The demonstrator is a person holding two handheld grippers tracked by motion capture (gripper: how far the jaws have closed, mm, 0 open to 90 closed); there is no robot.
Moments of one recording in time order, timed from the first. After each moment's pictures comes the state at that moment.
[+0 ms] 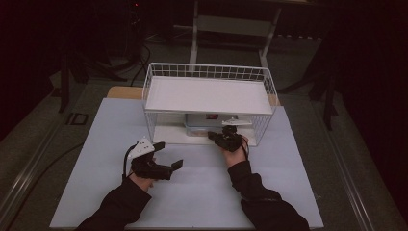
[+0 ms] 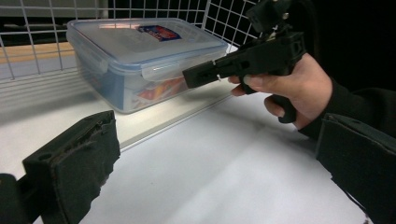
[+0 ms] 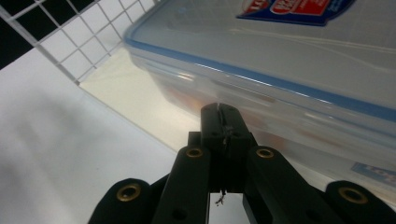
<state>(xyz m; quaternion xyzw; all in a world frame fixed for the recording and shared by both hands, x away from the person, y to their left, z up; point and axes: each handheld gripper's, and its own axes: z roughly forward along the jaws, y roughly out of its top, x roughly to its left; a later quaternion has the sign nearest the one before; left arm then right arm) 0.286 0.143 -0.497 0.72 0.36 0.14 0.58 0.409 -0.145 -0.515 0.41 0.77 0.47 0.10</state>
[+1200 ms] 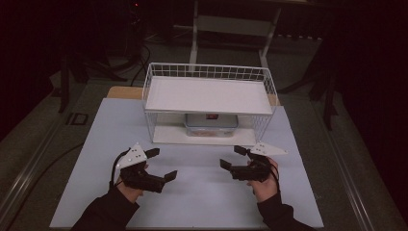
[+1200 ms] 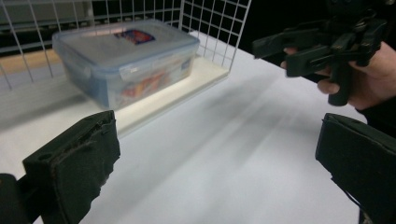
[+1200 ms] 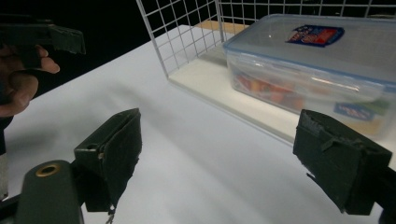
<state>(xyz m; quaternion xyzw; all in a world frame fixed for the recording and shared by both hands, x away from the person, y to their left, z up) 0.247 0.156 -0.471 0.75 0.33 0.13 0.56 0.299 -0.211 -0.477 0.33 0.76 0.55 0.11</state>
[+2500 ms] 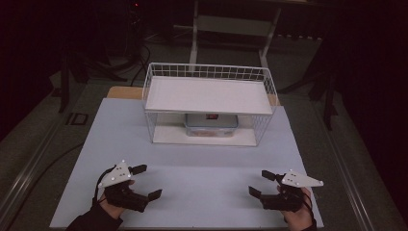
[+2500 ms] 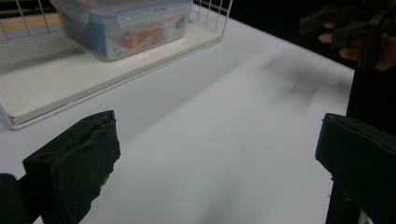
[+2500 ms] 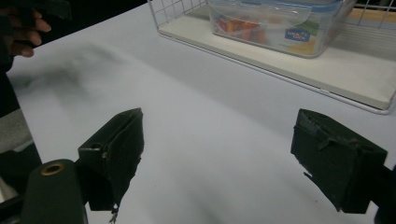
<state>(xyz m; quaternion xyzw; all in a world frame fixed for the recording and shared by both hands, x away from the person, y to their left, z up) 0.215 0.191 -0.500 0.76 0.32 0.12 0.55 0.234 -0.292 -0.496 0.33 0.78 0.52 0.13</state>
